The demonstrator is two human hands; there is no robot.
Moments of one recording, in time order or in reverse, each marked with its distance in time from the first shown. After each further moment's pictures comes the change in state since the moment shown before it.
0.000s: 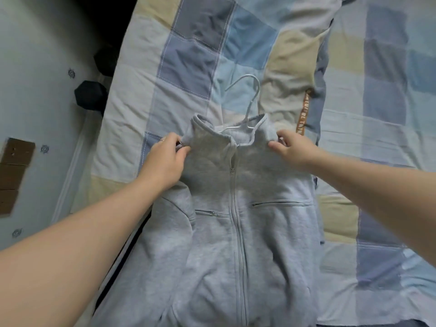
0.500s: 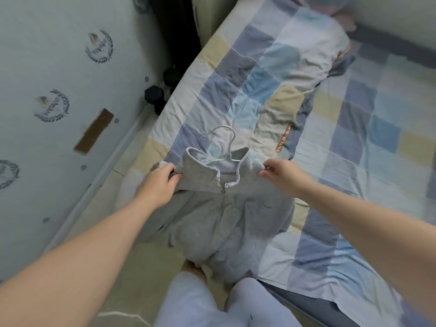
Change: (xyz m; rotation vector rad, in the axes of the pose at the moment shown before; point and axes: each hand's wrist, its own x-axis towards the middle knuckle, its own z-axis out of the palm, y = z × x) left_hand -0.273 0.086 -0.080 -0.036 0.075 -0.174; right_hand -0.237 -0.035 -0.113 -0.128 -0.150 -0.363
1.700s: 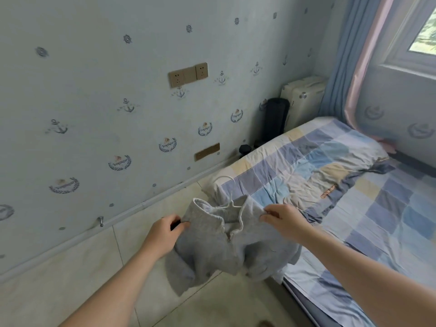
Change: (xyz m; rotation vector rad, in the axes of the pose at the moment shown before) left_hand -0.625 -0.080 0.045 -0.351 0.539 -0.243; right_hand -0.433 -0.153 0.167 -0.155 0.036 -0.501
